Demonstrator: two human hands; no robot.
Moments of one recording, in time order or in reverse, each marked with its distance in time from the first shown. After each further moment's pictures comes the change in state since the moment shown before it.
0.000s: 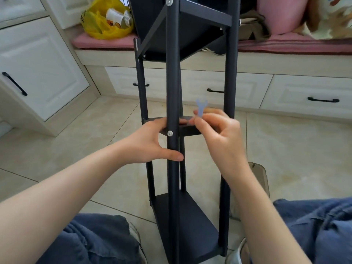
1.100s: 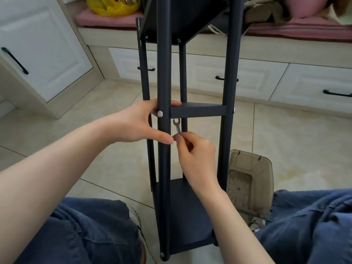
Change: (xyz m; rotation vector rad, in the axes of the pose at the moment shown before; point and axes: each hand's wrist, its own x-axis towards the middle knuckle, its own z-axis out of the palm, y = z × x) left_hand -0.008 -0.015 -0.025 0.023 -0.044 -0.174; right_hand -0.044 0.046 0.061 -0.198 -0.047 0.105
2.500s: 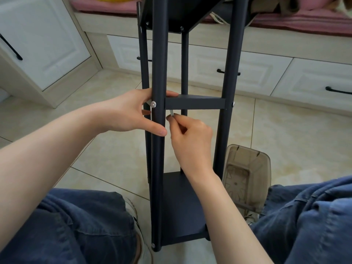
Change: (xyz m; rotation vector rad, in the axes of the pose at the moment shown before) left_hand -0.003 -0.005 -0.005 -0.092 -0.039 0.032; right_hand 0.014 -0.014 0.009 -0.023 0.051 -0.065
